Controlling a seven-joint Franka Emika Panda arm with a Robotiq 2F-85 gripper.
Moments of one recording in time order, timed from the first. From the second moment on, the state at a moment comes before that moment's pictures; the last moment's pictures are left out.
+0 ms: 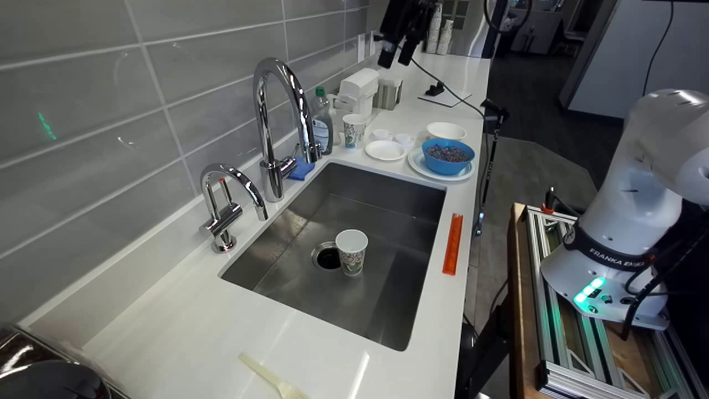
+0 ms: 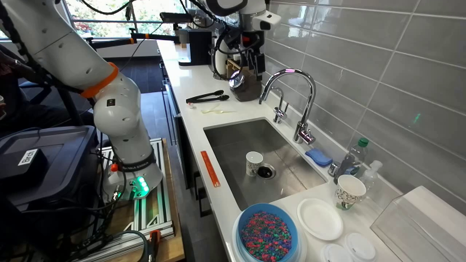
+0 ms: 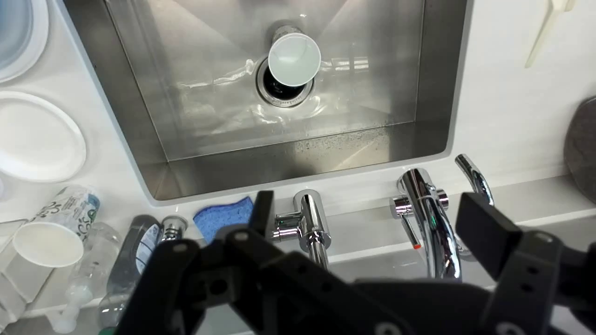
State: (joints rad) arm 0.00 -0.52 0.01 -2.37 0.10 2.10 0.08
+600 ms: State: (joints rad) arm 0.01 -0.29 0.06 -2.53 0.09 2.41 0.08
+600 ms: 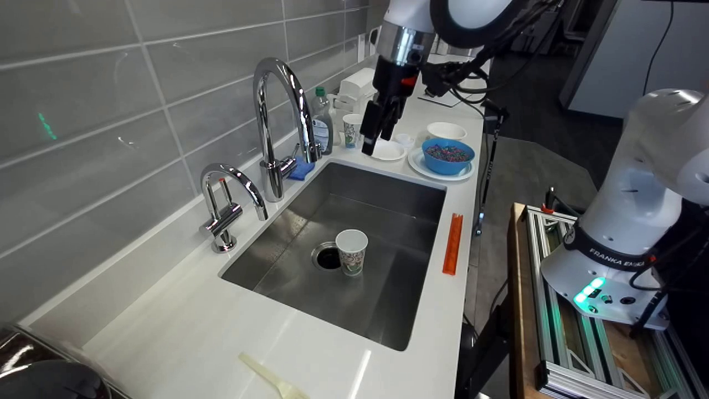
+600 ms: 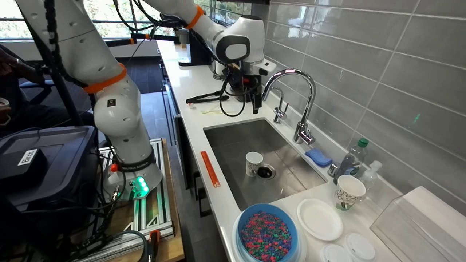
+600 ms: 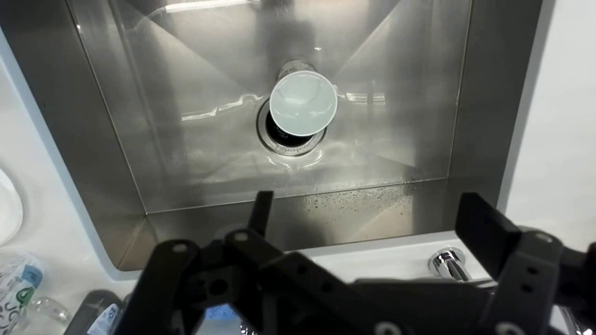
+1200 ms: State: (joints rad) arm 0.01 -0.23 0.05 -2.53 0.09 2.43 0.08
